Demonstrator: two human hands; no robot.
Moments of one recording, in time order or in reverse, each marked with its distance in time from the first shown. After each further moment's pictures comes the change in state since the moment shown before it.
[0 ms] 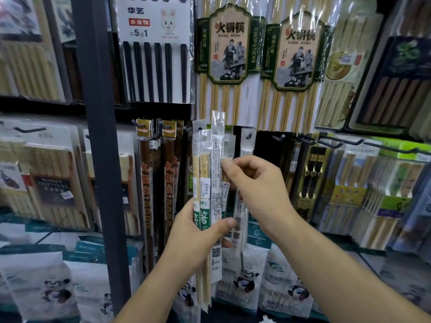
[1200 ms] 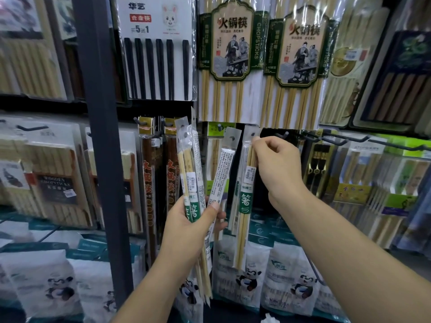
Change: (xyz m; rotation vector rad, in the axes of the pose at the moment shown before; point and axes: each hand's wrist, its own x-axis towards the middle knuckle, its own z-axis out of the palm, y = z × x) left_hand 0.007 -0.008 -0.006 -0.088 0.195 -0.026; right_hand 0.046 0.003 -0.013 -0.106 0.269 0.073
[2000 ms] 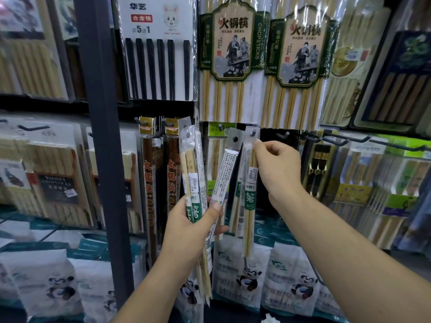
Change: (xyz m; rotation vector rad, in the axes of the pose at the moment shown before) left_hand -0.002 0.005 0.002 0.015 0.008 -0.010; right_hand 0.010 0.016 -0.001 -0.068 0.062 -0.001
